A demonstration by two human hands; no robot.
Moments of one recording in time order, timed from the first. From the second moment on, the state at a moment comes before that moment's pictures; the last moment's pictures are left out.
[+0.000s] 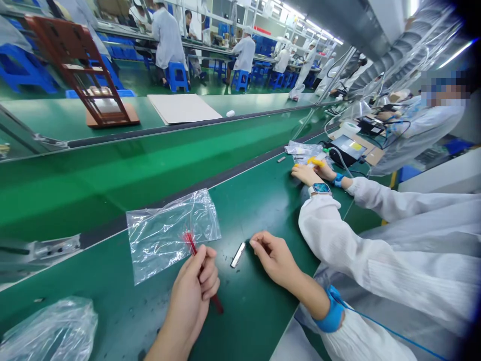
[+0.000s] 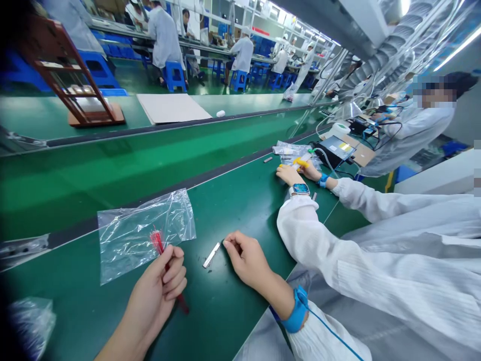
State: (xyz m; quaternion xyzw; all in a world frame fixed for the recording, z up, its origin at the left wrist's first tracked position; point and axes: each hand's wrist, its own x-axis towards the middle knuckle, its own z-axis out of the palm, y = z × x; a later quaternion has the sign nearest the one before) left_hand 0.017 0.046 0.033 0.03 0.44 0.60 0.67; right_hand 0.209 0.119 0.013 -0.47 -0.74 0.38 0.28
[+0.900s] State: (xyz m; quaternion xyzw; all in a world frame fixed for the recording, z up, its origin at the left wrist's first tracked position) left_hand 0.016 0.046 0.035 0.03 0.44 0.60 0.67; right_hand 0.205 0.117 0.012 -0.45 -0.80 0.31 0.25
